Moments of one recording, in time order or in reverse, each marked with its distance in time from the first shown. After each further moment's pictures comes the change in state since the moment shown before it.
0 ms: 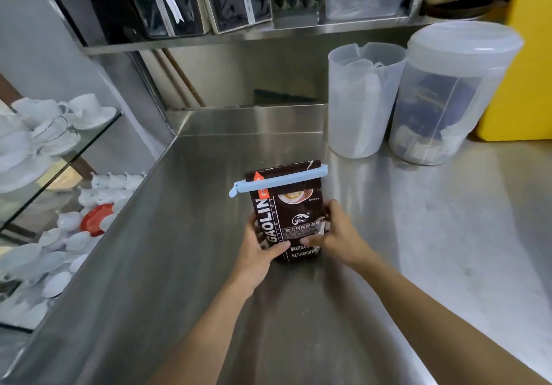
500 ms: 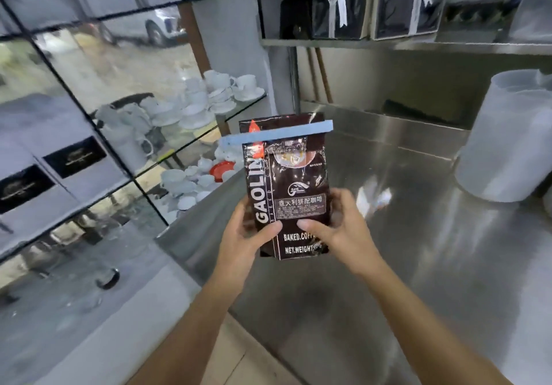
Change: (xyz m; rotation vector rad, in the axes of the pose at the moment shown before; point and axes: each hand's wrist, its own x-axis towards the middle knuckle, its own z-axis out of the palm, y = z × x) left_hand -0.142 0.064 -0.089 -0.167 0.541 0.158; right_hand -0.046 -0.098 0.095 0.216 -0.373 -0.330
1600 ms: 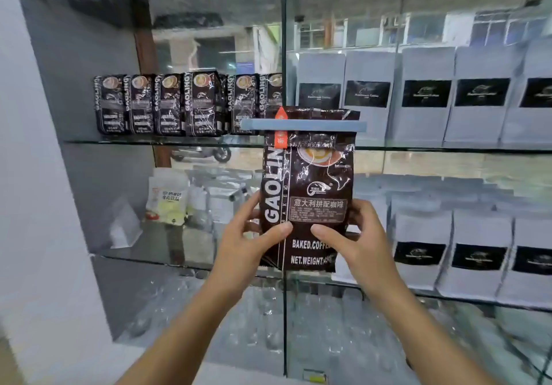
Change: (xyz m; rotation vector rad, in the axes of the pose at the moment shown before) left_hand -0.354 0.222 -0.572 0.350 1.001 0.361; right_hand -0.185 -0.260 0.651 0.355 -0.858 -0.452
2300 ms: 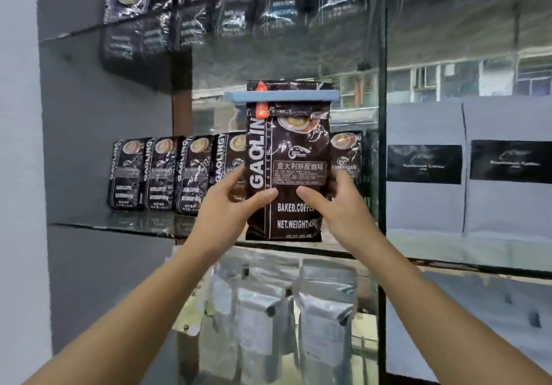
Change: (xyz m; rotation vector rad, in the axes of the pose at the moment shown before) left_hand 0.320 -0.023 -0.139 0.297 0.127 0.290; right_hand 0.338 0.059 0.166 0.052 -0.168 -0.245
